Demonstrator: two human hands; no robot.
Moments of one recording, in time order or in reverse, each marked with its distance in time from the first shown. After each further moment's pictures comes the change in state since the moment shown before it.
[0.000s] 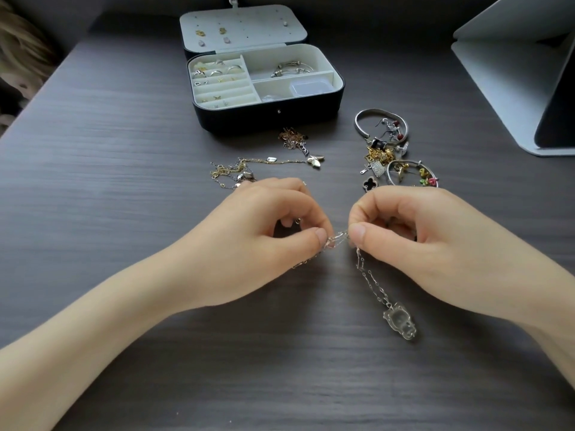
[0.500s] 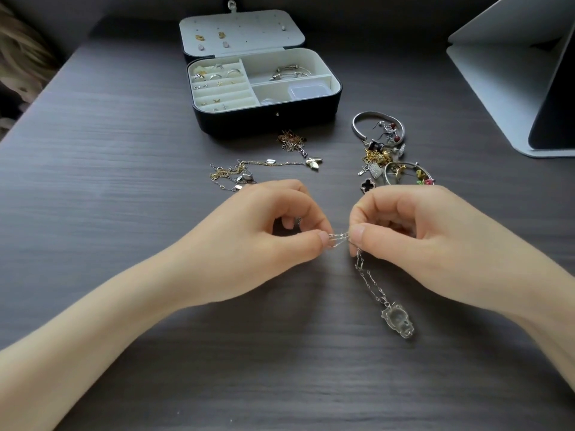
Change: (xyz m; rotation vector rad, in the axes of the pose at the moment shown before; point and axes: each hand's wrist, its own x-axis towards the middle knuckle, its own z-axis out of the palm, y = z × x) left_hand 0.000 0.003 -0.001 -0.112 0.004 -0.020; right_hand 0.001 -0.002 0.000 0.094 -0.001 0.029
